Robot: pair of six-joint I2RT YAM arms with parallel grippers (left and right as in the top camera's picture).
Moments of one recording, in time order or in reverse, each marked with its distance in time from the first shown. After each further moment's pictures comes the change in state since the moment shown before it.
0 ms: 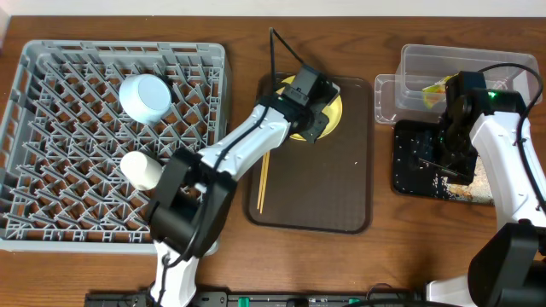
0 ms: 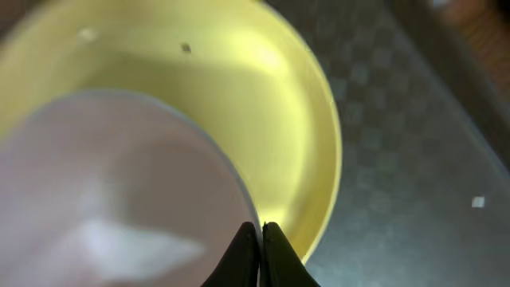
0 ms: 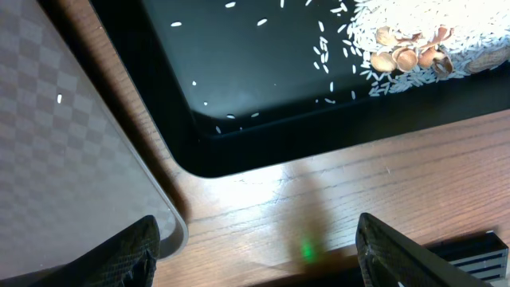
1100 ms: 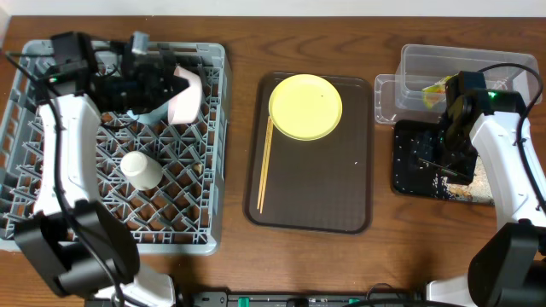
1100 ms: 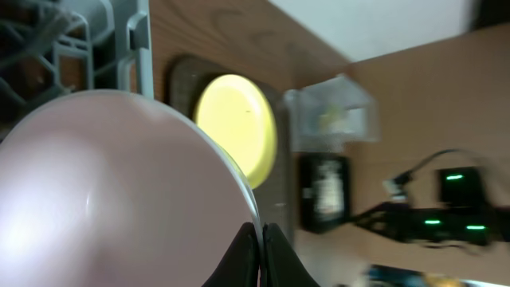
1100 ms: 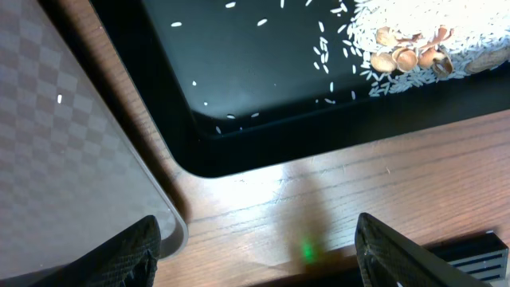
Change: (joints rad) left arm 0.901 -0.266 0.000 -0.430 0.962 -0.151; right arm 0.000 0.000 0.000 0.000 0.000 0.000
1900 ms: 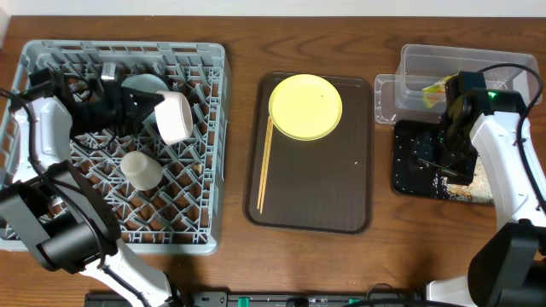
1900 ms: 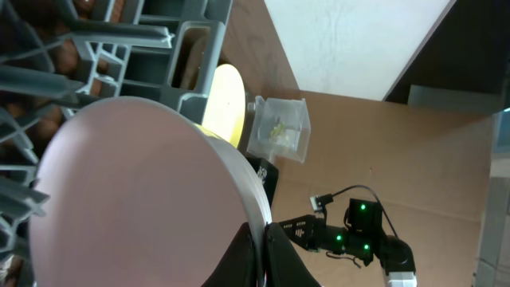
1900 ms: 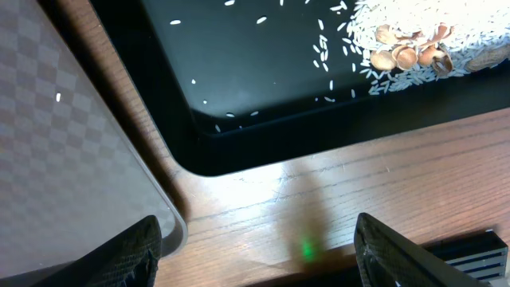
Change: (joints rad) left arm 0.180 0.171 -0.011 -0.172 0.171 0.007; right arm 0.000 0.000 0.000 -0.003 0.000 0.000
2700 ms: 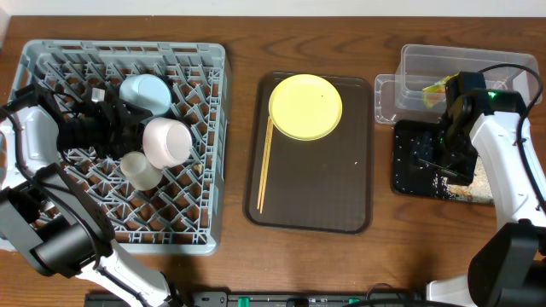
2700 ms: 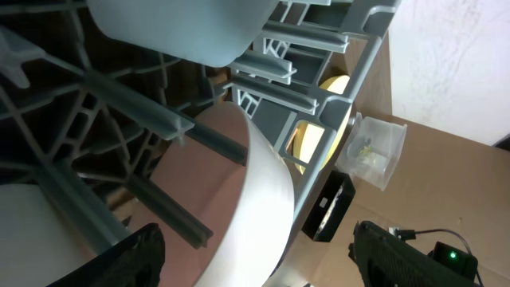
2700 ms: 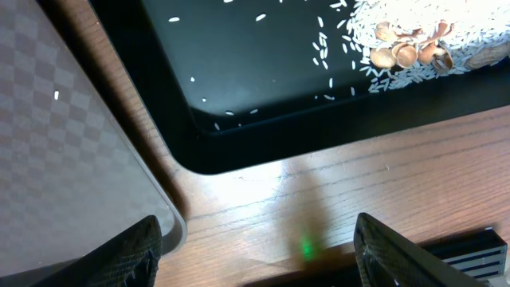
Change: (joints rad) left arm 0.076 0.000 -0.020 -0.072 -0.328 0.016; right arm 0.000 0.000 0.000 -0.005 0.000 0.000
